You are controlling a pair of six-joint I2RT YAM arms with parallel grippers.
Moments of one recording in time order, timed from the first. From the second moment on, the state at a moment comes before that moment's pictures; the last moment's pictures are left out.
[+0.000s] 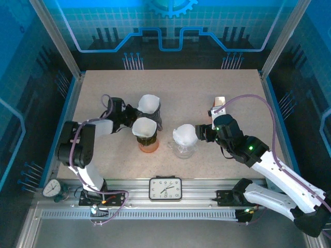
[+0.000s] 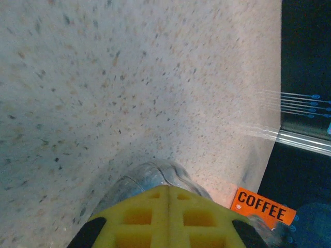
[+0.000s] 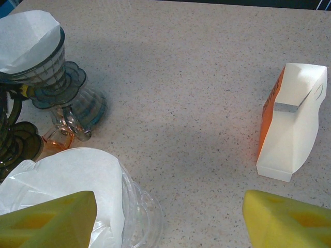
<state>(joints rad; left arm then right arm) -0.08 1.71 0.82 0.19 0.42 -1.16 0.71 0.88 0.90 -0.64 0.31 0.35</state>
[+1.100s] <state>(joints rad) -0.07 1.30 0.88 -0.12 -0.16 -0.38 0.67 0.82 0.78 -0.62 0.37 0.38</state>
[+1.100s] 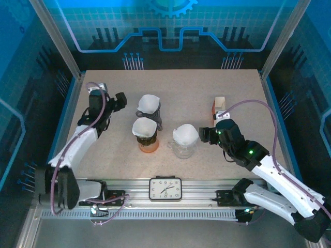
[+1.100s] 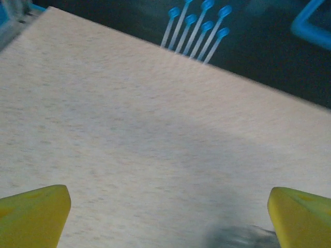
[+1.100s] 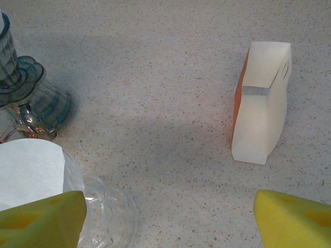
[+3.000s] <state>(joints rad) -0.03 1.54 0.35 0.84 -0.20 -0.14 0.32 1.44 0.37 0.64 0.41 -0.17</state>
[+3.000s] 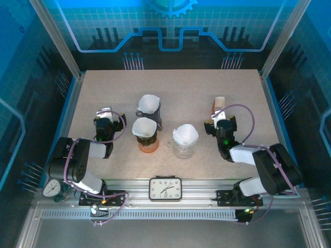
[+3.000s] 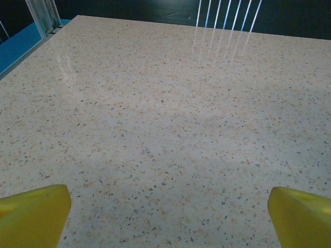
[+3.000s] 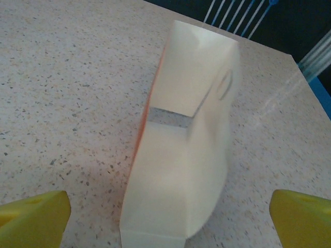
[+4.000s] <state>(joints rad) -0.03 1.54 0.35 0.84 -0.20 -0.14 0.10 1.54 0.36 0.82 0.18 -0.05</state>
